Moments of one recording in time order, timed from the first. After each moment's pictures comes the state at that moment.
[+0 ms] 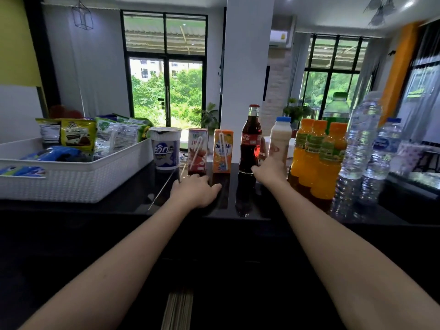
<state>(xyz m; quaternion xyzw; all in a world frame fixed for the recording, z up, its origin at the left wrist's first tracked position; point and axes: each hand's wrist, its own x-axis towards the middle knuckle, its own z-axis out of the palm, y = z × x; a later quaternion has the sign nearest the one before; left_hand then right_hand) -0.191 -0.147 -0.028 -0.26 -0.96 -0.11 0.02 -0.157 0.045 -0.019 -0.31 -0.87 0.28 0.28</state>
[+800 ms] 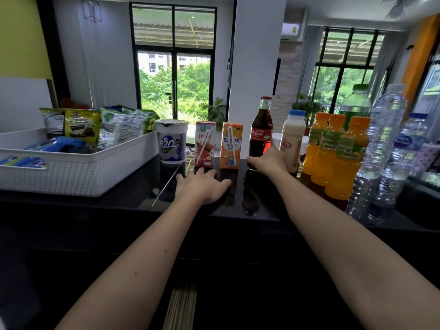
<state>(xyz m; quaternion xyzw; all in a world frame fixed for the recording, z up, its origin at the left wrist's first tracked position) -0.197 -0.142 -0.032 -0.23 -0.97 -0.10 0.01 -0.203 0.056 -0.020 -0.28 -0.86 0.32 0.30</state>
